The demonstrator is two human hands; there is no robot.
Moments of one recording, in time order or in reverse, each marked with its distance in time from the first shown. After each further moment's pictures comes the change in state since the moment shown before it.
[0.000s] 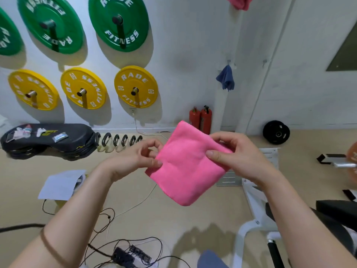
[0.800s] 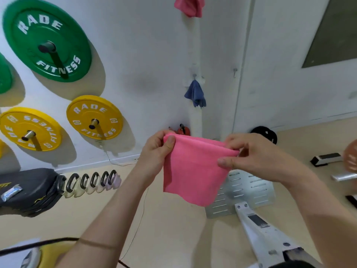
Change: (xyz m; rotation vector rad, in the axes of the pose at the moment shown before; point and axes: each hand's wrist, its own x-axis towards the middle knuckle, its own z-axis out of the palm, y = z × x) left_hand 0.365 0.074 0.045 -0.040 0.353 0.290; right_hand 0.157 0.110 -0.254 -0.356 0.062 0.120
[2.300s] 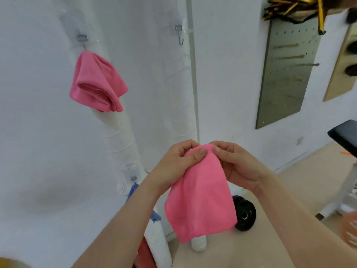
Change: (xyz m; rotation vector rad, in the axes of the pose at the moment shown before) left_hand 0.590 0.041 0.207 0.056 -0.579 0.181; right_hand 0.416 0.251 -0.311 0.930 0.193 0.022
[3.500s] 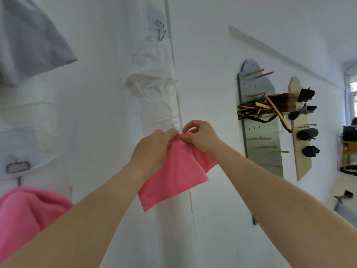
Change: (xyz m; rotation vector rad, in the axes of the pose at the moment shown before) left_hand 0.339 0.122 -0.181 1.188 0.418 0.651; right_hand 0.332 -0.252 -0.068 -0.794 0.699 -0.532
